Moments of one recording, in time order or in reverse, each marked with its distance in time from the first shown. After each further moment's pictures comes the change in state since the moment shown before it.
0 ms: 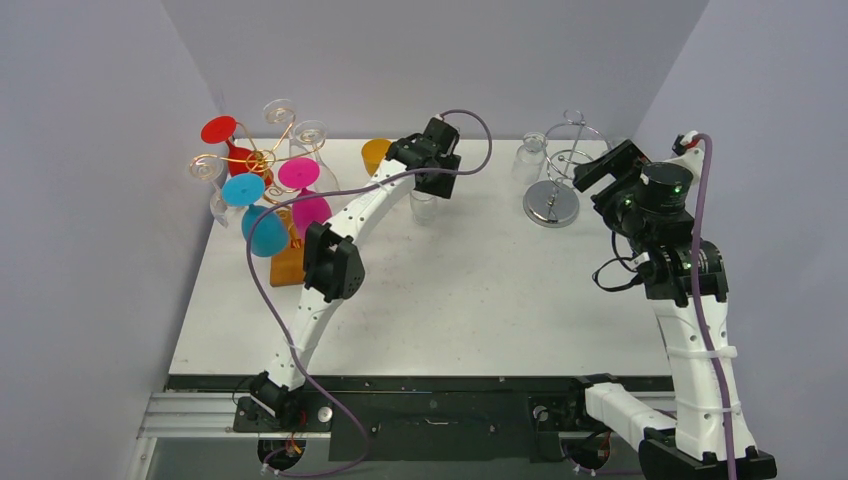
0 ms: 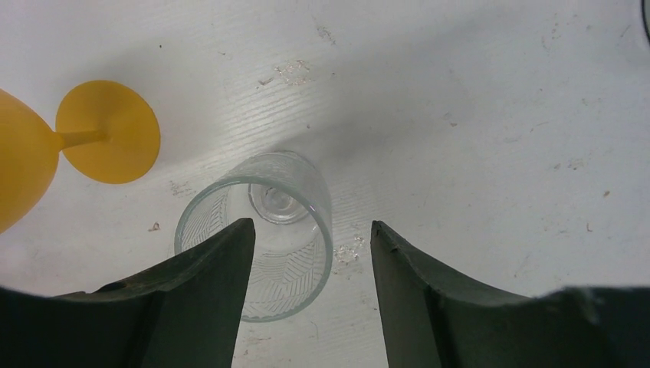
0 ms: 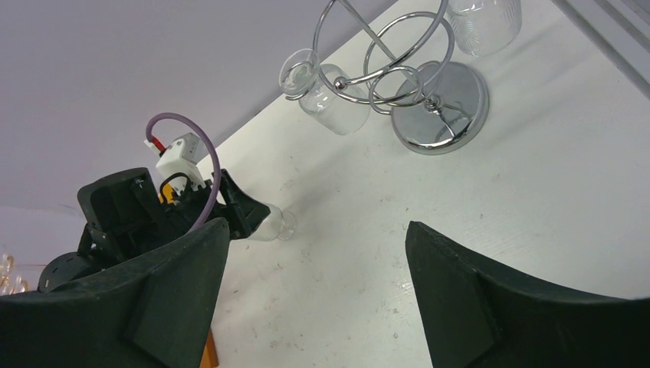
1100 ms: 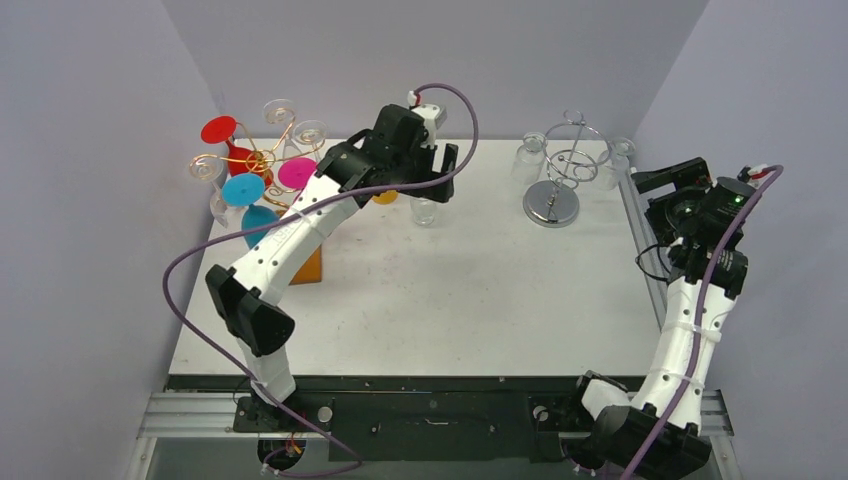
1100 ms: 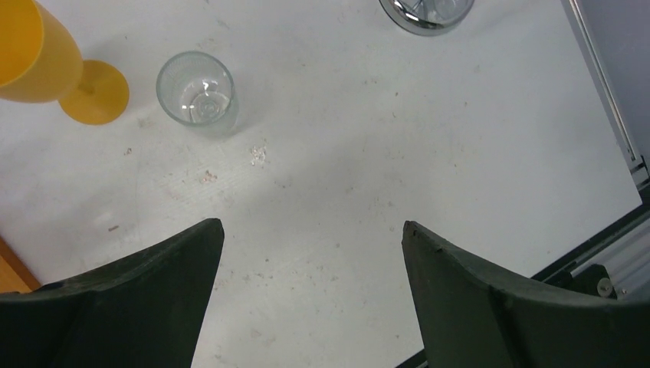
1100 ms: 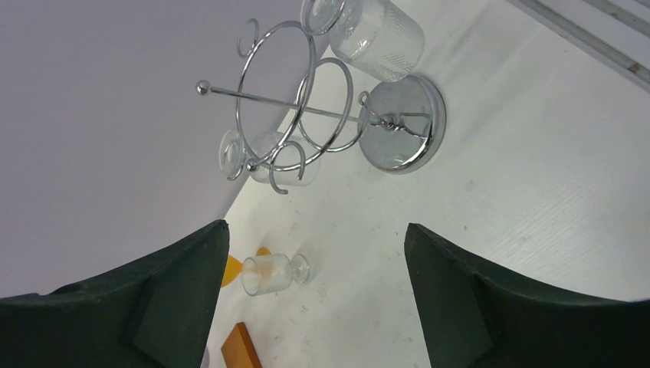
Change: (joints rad) left arm -0.074 -0.658 -0.461 0.072 0.151 -0.049; right arm -0.565 0.009 -0.174 0.111 -0.446 0.079
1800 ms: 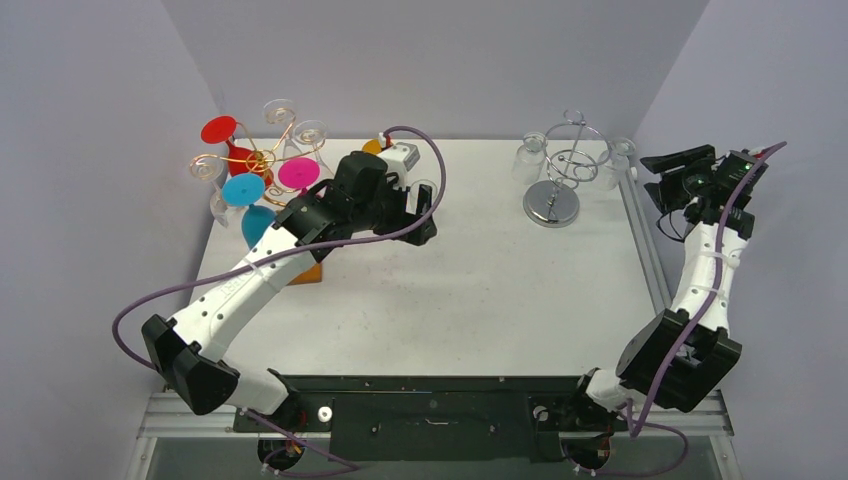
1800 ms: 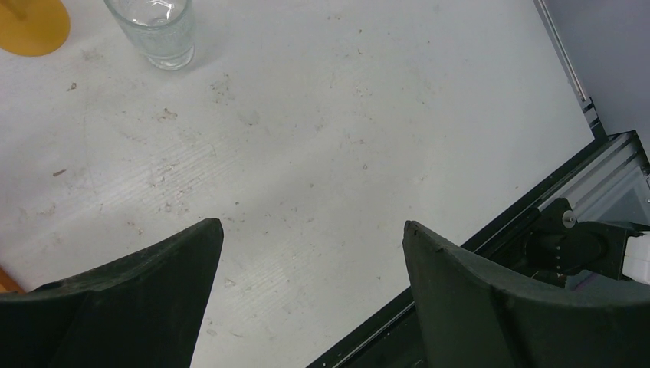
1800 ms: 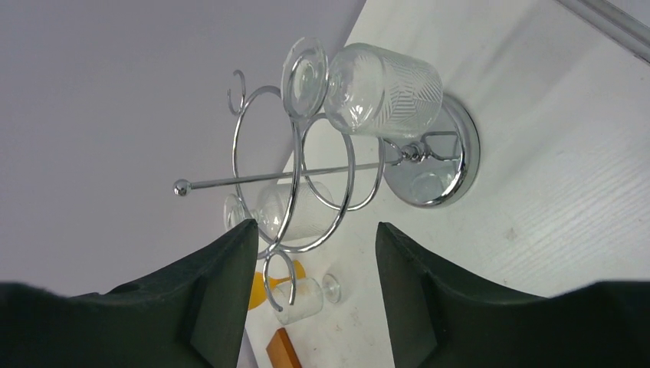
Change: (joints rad) left arm -0.018 -0.440 -0.601 0.215 0.097 -0.052; right arm -0.106 0.375 0.083 0.221 -0.215 0.094
